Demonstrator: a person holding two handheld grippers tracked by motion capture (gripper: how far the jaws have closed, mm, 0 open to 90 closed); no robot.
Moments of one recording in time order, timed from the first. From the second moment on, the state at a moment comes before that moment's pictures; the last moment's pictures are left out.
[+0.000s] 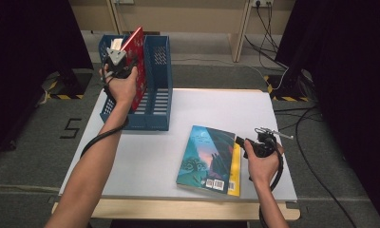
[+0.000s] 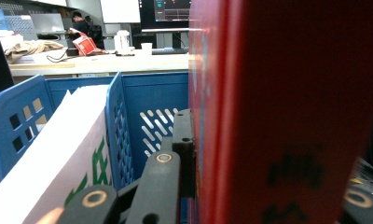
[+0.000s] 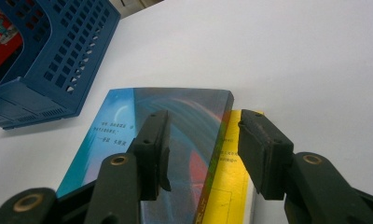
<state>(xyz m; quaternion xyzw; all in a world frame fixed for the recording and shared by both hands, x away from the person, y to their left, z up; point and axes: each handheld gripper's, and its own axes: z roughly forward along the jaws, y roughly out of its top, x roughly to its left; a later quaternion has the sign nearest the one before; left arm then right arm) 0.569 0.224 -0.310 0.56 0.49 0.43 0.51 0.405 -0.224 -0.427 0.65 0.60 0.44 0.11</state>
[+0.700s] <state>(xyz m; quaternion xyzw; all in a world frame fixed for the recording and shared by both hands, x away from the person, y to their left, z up) 0.588 0.219 -0.328 0.56 0.50 0.43 0.50 0.404 -0.232 -0.433 0.66 0.60 0.44 0.11</state>
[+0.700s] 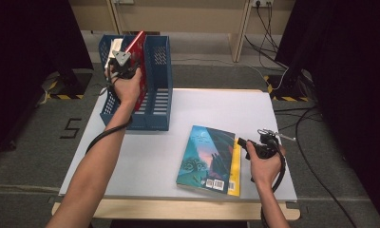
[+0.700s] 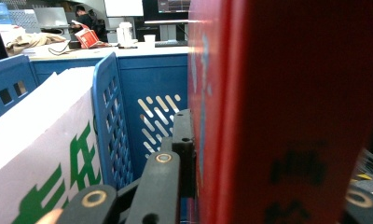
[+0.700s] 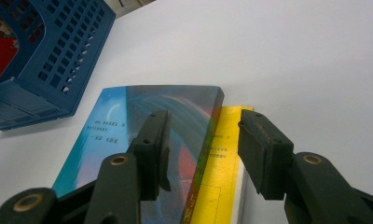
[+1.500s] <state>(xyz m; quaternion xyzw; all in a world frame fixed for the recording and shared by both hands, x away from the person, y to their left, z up) 0.604 0.216 -0.351 0.57 0.51 0.43 0.48 0.403 -0.235 -0.437 0.66 0.60 0.44 0.11</state>
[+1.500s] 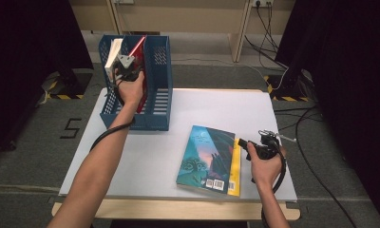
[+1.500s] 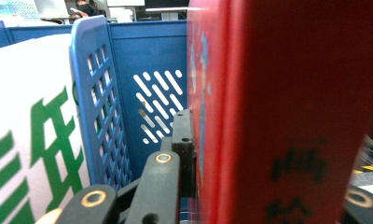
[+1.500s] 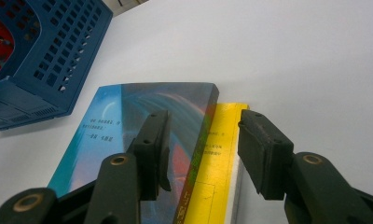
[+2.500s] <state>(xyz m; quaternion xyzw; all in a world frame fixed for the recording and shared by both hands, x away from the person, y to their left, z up) 0.581 0.218 -0.370 0.61 0.52 0.39 0.45 0.398 -0.228 -0.433 0.66 0.61 0.44 0.10</state>
